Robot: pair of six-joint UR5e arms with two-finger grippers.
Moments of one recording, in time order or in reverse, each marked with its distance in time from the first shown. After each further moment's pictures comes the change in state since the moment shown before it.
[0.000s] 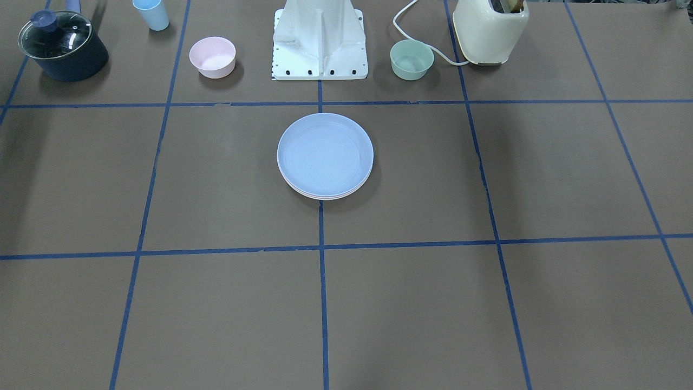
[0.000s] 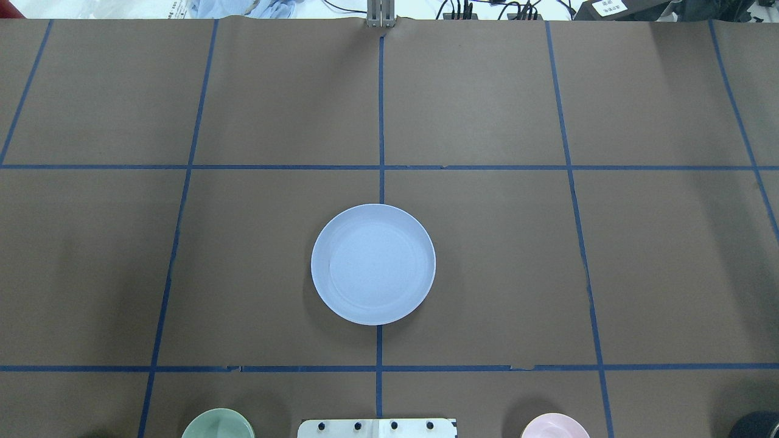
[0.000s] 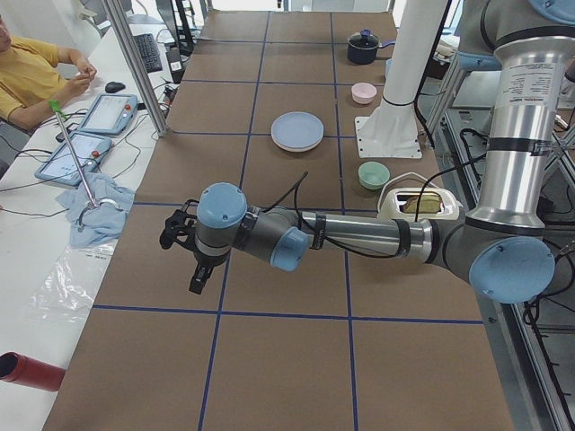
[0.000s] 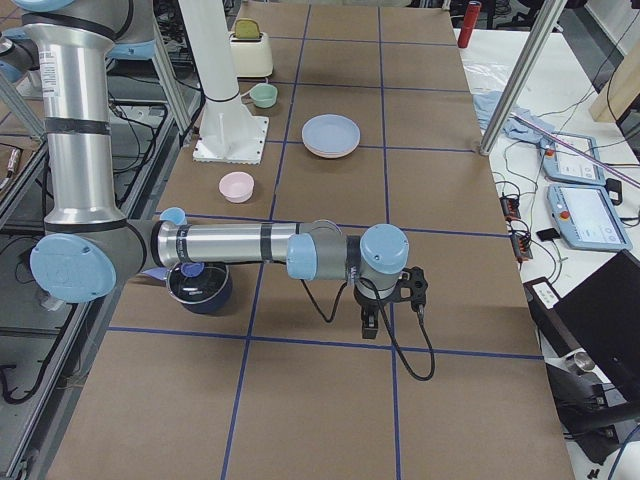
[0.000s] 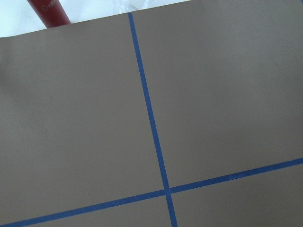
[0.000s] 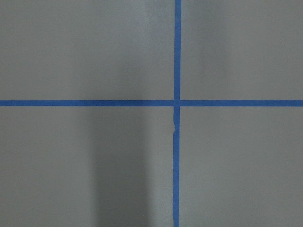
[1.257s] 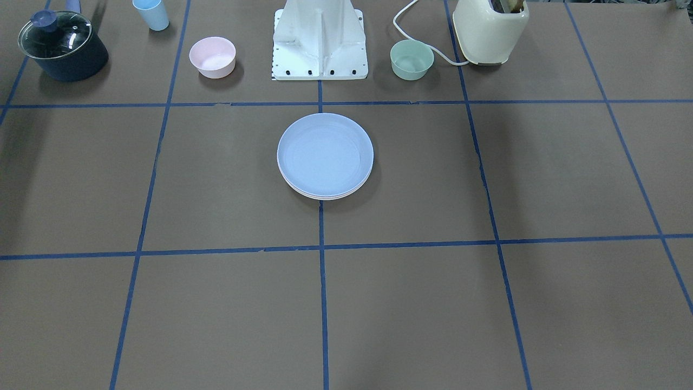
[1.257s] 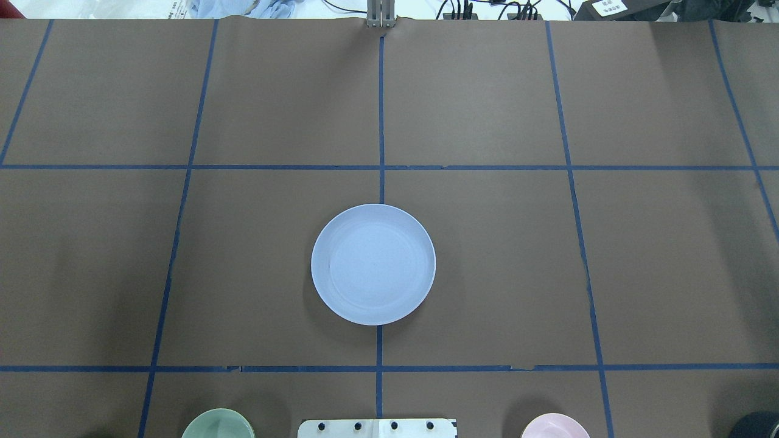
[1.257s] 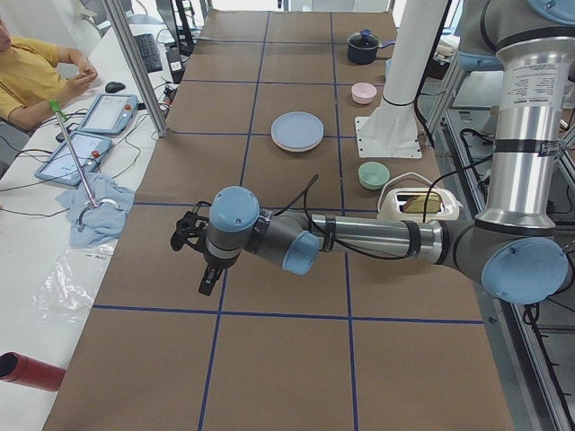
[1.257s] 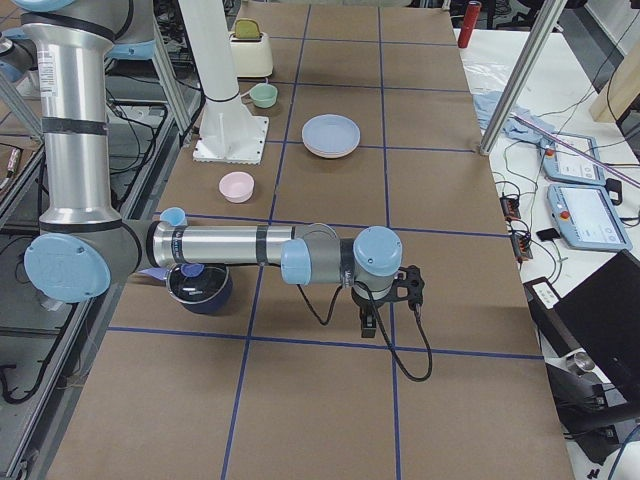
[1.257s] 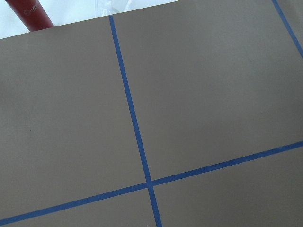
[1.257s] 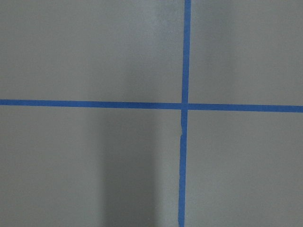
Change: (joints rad) left arm 0.001 0.044 -0.028 -0.022 -0.008 0.008; right arm 0.000 -0.019 0.004 0.057 0.028 0.009
